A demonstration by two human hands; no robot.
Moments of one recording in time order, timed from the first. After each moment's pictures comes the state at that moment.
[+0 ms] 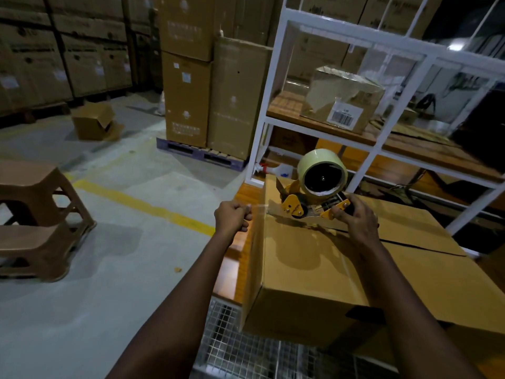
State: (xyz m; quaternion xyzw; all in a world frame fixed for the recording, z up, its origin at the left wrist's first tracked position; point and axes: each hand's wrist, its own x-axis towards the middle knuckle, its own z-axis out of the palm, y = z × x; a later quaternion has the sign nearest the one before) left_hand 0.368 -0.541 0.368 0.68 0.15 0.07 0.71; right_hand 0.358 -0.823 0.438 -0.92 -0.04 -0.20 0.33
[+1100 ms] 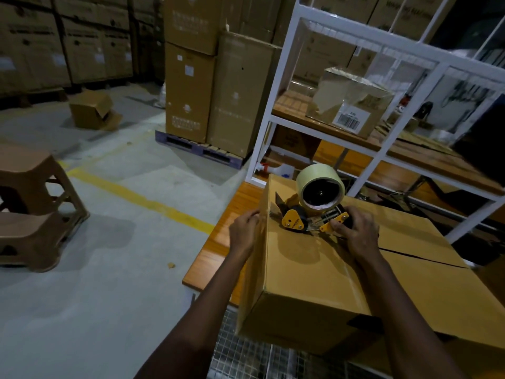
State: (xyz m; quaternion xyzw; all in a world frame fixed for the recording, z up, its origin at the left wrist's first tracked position) left_hand 0.357 -0.572 0.332 0.70 0.08 0.11 0.70; right_hand 0.364 -0.828 0.417 -0.95 -0.05 -0.20 0.22
